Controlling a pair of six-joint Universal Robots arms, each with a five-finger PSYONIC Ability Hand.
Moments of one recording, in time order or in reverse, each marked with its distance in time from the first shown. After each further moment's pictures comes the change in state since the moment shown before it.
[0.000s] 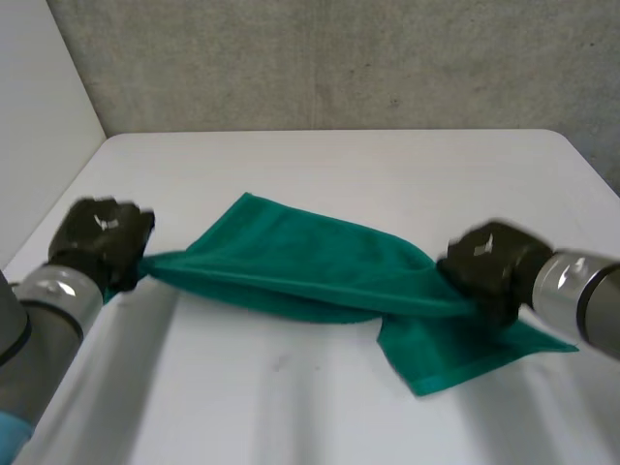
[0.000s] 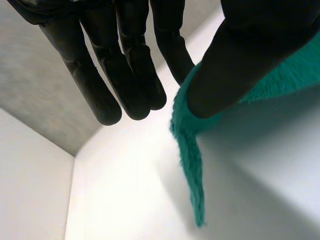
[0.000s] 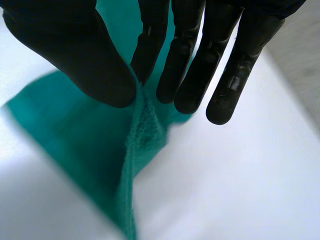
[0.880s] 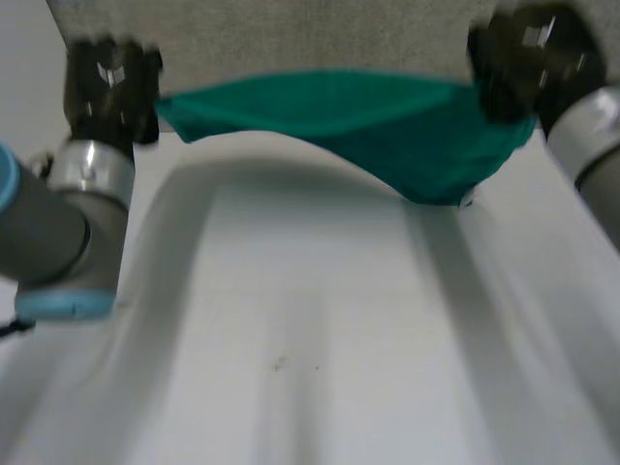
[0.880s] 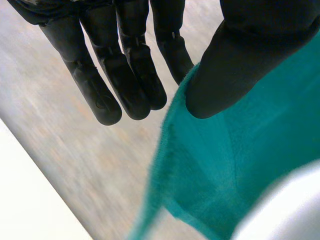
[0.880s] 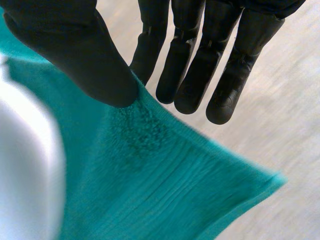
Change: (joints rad) left arm -0.082 -0.186 0.323 0.478 -0.038 -0.102; right arm -0.002 -0.057 -0.172 -0.618 0.037 0.403; left_hand 0.000 0.003 0.003 0.005 0.000; right_hand 0.000 0.005 0.000 0.000 0.000
